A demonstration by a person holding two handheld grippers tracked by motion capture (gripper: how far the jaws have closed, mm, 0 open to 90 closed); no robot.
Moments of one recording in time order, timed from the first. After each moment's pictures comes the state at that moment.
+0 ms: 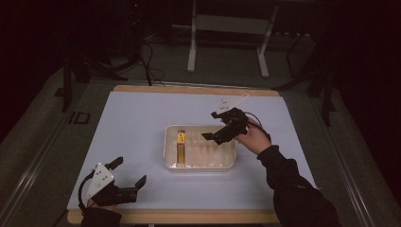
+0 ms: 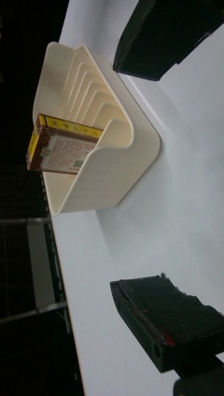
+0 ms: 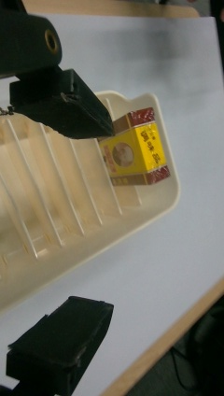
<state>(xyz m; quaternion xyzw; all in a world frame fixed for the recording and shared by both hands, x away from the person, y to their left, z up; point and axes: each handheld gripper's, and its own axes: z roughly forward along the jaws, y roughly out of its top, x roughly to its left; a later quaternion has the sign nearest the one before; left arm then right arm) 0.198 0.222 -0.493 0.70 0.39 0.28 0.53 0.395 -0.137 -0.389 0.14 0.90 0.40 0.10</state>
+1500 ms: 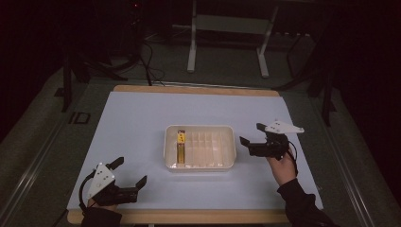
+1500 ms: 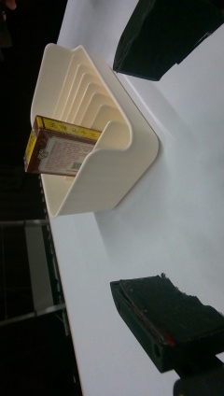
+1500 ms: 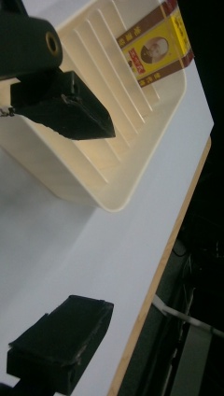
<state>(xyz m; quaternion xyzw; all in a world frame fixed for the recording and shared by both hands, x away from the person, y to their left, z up) 0.199 0.221 -0.494 0.70 0.39 0.28 0.53 0.342 -0.255 -0.434 0.34 0.78 0.47 0.22</state>
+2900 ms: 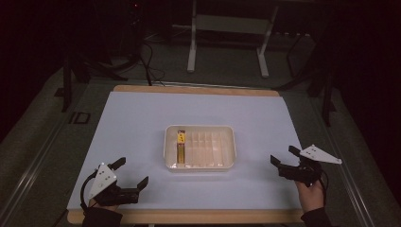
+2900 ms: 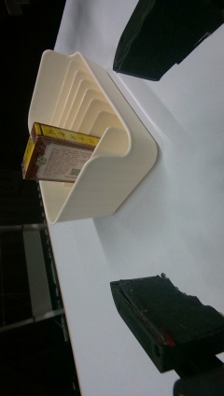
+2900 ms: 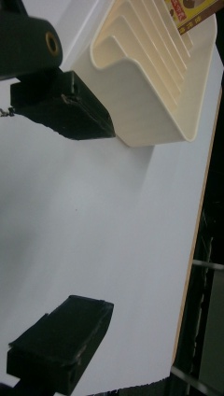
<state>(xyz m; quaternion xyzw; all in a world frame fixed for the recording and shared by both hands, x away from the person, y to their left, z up) 0.199 0.218 -0.493 0.71 0.38 0.27 0.53 0.283 -0.338 -0.462 0.43 0.74 0.46 0.25</state>
